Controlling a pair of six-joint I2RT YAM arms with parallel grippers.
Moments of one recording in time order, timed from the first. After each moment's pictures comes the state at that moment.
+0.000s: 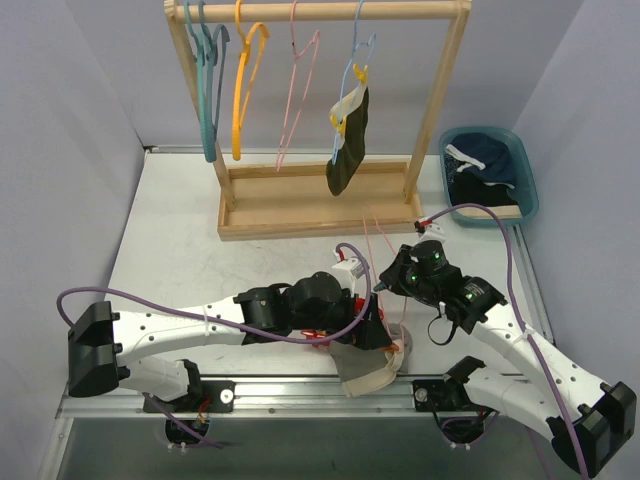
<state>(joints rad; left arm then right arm) -1.27 1.32 1.01 -0.18 0.06 -0.92 0.62 0.90 0.70 -0.51 0.12 0.69</state>
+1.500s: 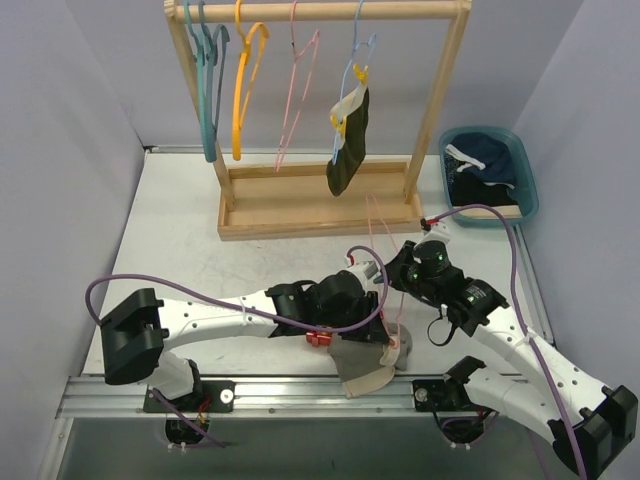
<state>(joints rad) -1.25 1.52 1.05 -0.17 0.11 -1.06 0.62 0.87 0.69 -0.44 0.17 0.74</state>
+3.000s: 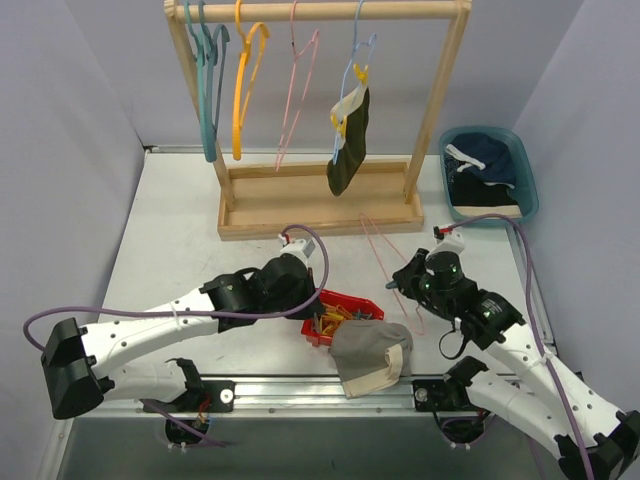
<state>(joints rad) -1.07 1.17 0.94 -0.49 -0.10 -0.93 0.62 0.75 0.66 -0.53 0.23 0.71</state>
